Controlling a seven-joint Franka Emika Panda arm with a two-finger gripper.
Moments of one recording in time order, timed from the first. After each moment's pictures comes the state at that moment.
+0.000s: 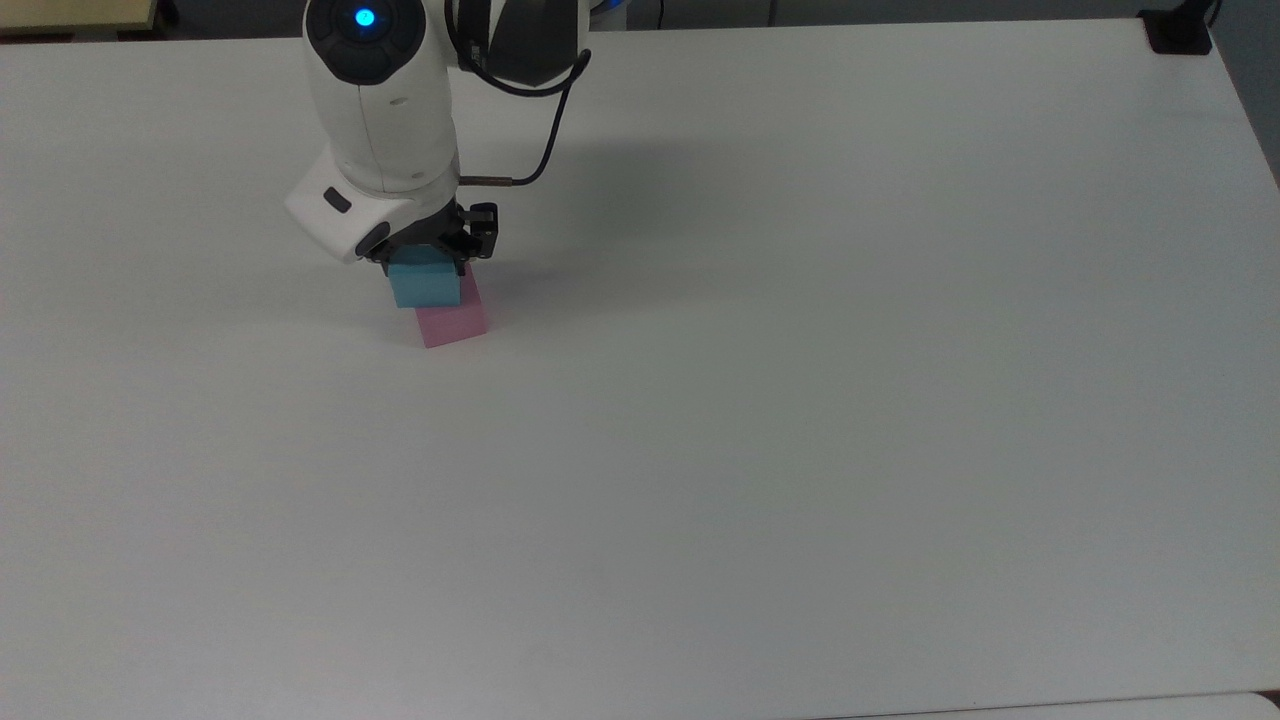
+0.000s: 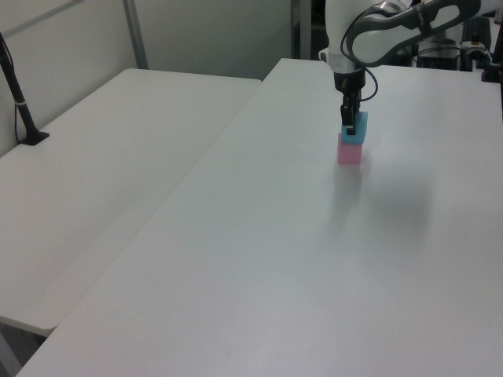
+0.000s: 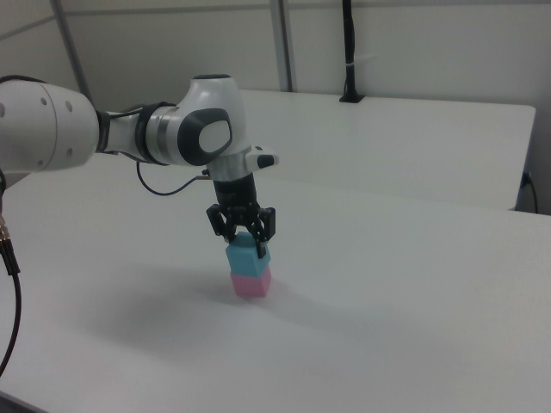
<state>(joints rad) -0.06 0.33 -0.04 -1.71 -0.13 1.96 -0.15</state>
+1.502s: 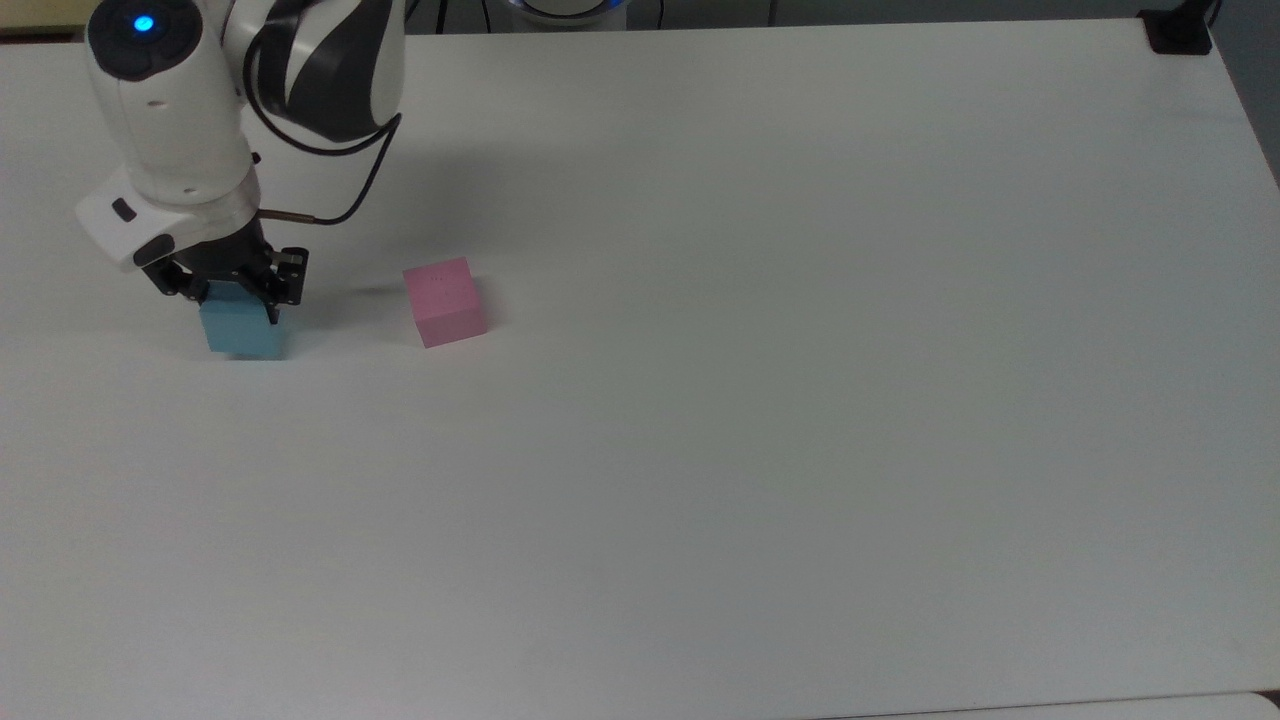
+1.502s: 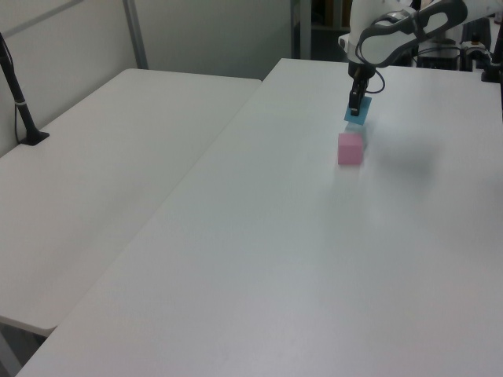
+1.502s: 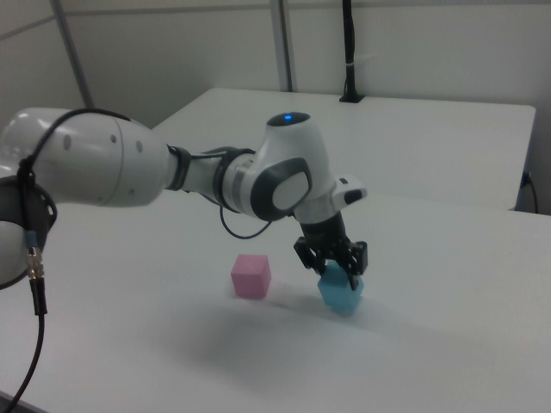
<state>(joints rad) -0.25 0.47 -0.11 -1.67 -0.13 2.27 -0.31</state>
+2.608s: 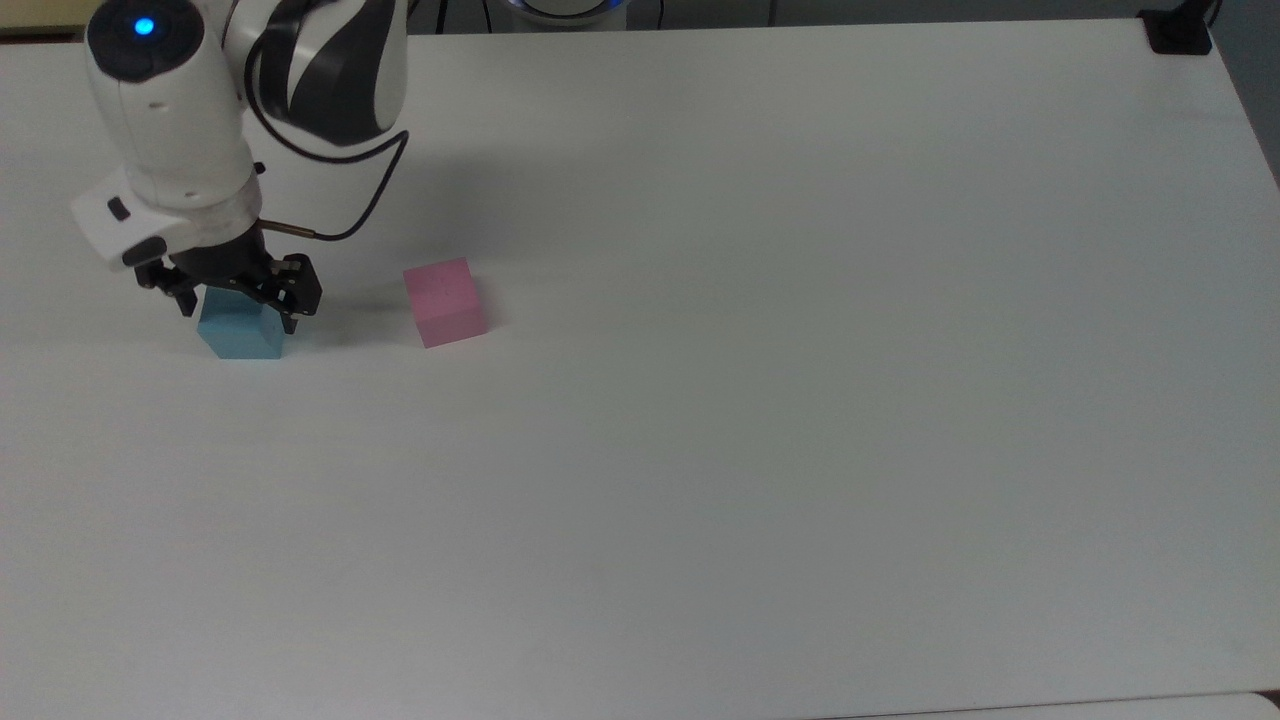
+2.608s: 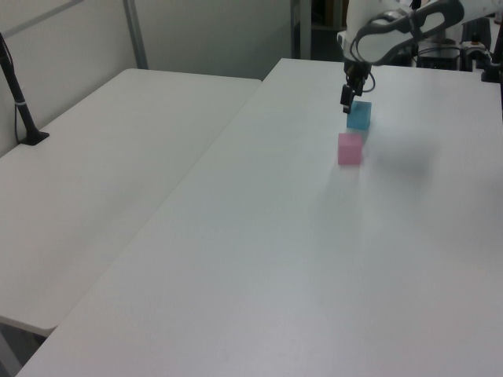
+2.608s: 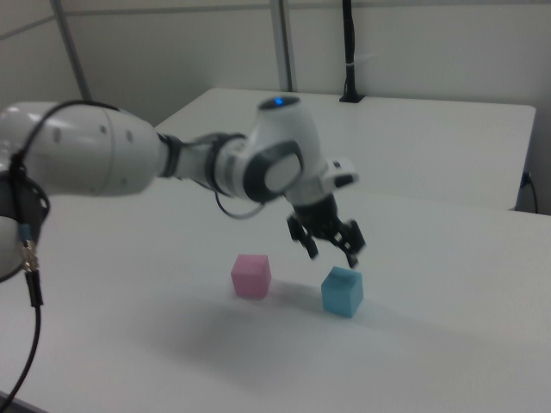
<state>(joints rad) -0.22 0.45 -0.11 -1.63 -0.12 2.24 -0.14</state>
